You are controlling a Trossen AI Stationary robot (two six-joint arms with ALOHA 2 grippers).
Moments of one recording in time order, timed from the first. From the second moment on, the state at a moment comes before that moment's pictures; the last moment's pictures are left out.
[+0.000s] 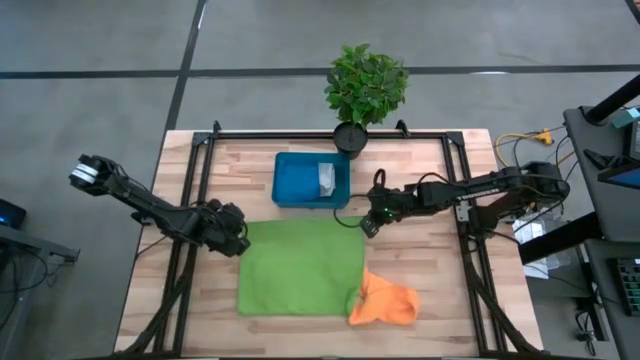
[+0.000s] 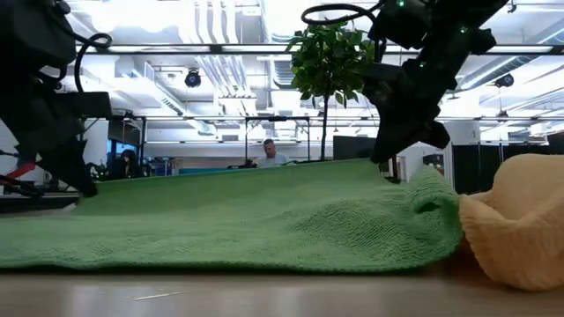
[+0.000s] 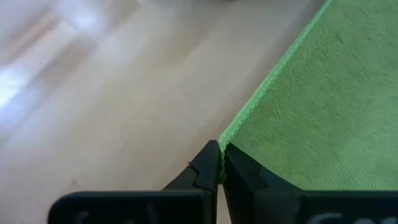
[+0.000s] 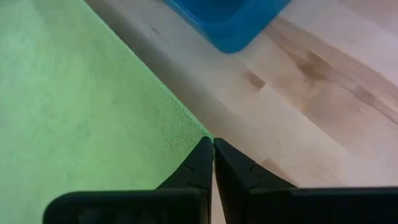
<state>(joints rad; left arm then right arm) -0.40 0.99 0.36 -0.66 -0.57 -1.03 -0.02 1.42 0.78 -0.34 0.11 0.78</state>
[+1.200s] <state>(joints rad) -0.39 0.84 0.41 -0.39 -0.55 -0.88 0.55 1.72 0.79 -0.08 -0.12 1.13</state>
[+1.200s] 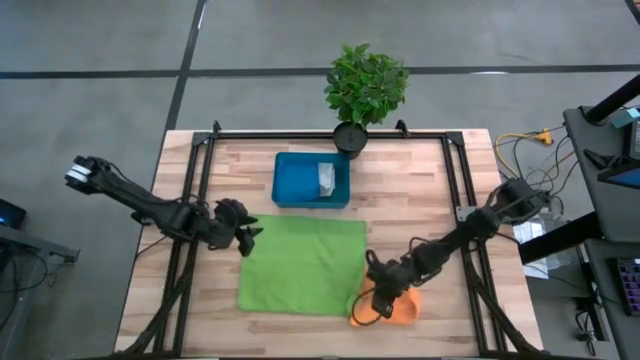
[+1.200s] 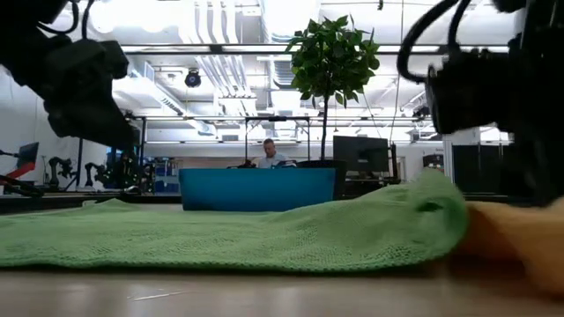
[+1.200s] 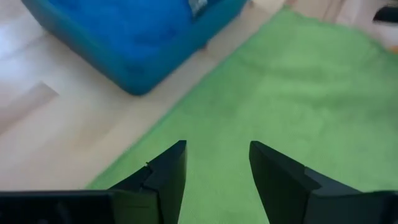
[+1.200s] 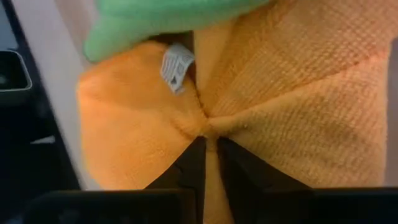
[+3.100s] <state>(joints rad) -1.05 1.61 0.74 -0.46 -0.59 0.12 0.73 1.47 0.83 -0.07 0.28 1.10</state>
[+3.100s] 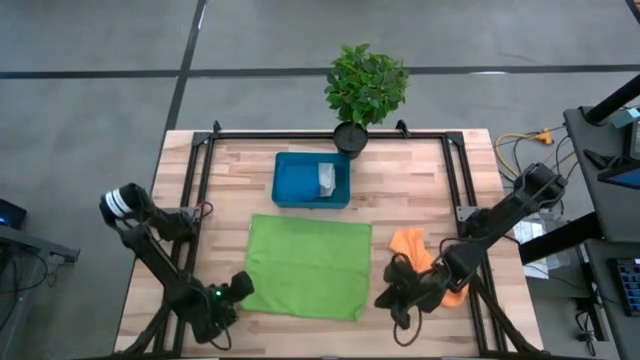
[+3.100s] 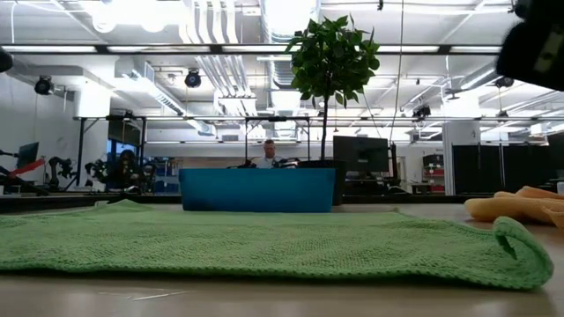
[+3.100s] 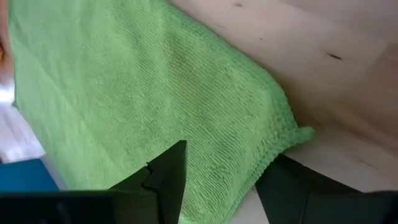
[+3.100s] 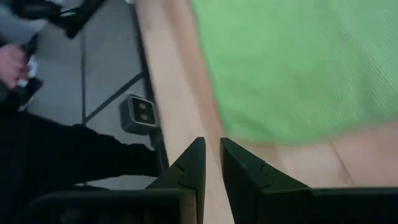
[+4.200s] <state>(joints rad) -1.05 1.59 0.76 -0.45 -0.46 0.06 0.54 1.89 1.09 -0.13 -0.13 0.16</state>
